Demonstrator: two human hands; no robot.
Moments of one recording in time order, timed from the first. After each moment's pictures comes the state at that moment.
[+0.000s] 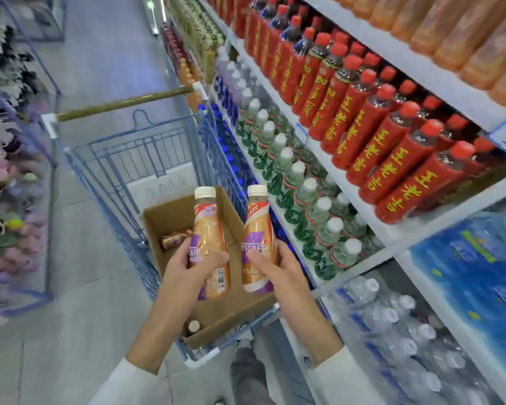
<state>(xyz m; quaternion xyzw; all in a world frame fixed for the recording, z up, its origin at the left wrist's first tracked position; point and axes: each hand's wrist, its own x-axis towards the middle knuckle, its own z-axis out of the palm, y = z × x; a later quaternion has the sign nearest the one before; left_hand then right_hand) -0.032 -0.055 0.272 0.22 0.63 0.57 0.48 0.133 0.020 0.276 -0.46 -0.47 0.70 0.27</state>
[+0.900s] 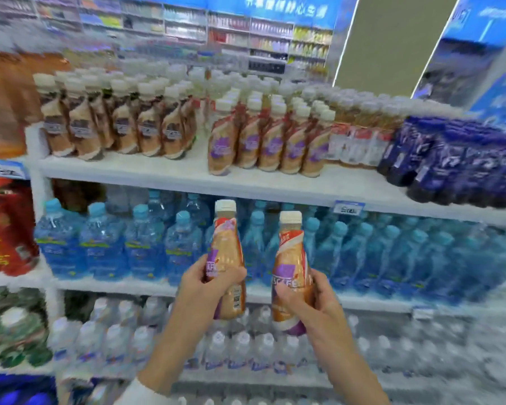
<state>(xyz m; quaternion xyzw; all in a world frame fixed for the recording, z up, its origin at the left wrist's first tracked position) 0.469 -0.147 0.388 0.56 0.31 0.32 0.70 0.586 -0.303 0.395 -0.64 -0.24 0.30 0.66</state>
